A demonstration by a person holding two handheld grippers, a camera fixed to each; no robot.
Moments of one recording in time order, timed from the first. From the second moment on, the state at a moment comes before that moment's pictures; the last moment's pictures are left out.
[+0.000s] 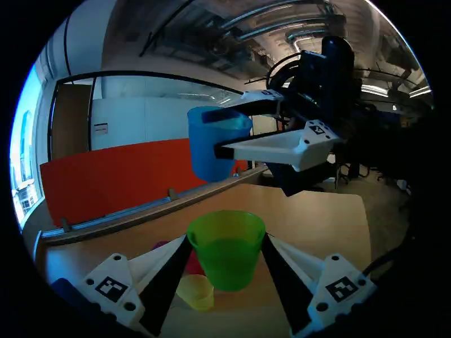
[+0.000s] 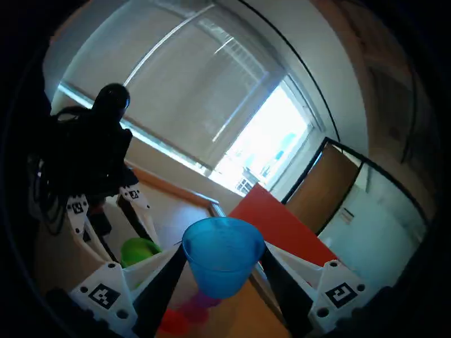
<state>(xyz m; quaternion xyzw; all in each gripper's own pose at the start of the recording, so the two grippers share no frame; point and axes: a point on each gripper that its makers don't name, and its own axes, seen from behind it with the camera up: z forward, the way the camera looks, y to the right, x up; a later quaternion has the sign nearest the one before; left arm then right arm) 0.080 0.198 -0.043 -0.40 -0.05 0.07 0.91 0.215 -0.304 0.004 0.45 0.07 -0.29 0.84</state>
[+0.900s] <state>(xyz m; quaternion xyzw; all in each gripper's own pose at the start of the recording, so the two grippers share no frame) 0.065 0.198 -0.047 -0.41 -0.07 0.09 0.90 0.192 -0.297 -0.006 0.47 -0.03 -0.17 0.86</state>
